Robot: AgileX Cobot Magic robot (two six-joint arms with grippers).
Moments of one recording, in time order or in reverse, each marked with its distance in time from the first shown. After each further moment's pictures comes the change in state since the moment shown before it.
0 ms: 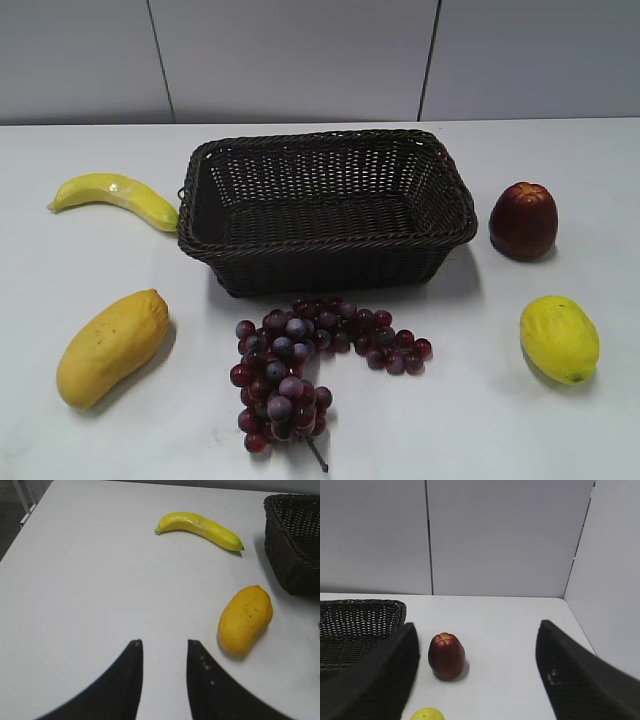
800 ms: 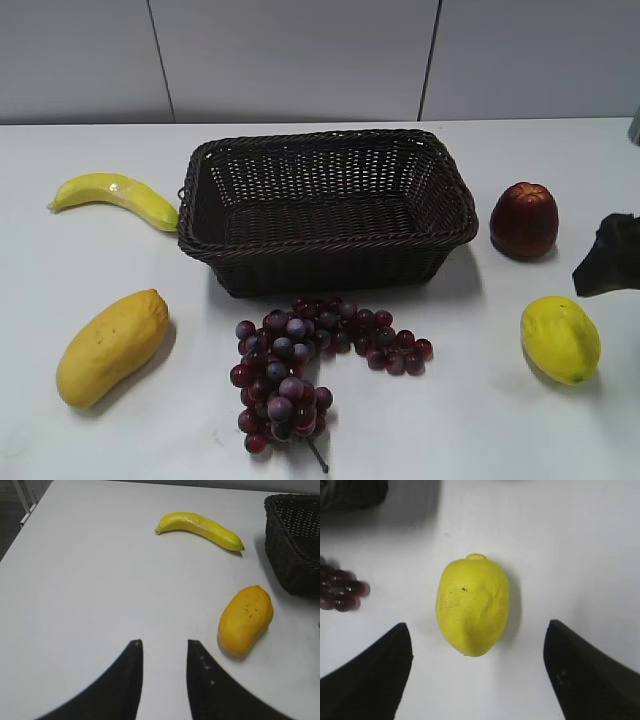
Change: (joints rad) left arm 0.000 0.000 0.000 0.000 0.000 0.000; right arm 0.000 1.185 -0.229 0.289 0.166 -0.143
